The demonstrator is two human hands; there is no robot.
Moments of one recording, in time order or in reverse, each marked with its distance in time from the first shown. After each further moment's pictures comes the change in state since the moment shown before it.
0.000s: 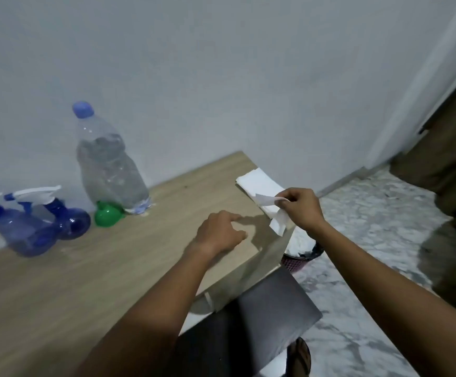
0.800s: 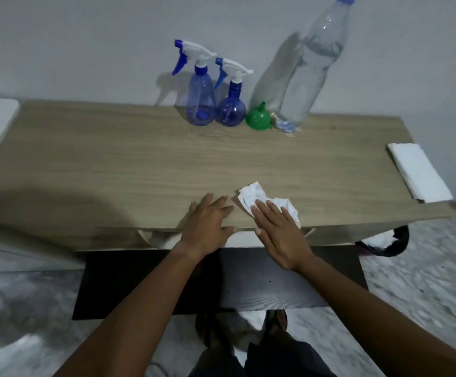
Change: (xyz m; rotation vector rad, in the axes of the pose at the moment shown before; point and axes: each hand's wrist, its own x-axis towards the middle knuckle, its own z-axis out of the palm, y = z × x) left_hand -0.230 -0.316 0.005 0.114 0.177 -0.217; right_hand -0.240 0.002 0.287 -0.714 -0.742 -0.855
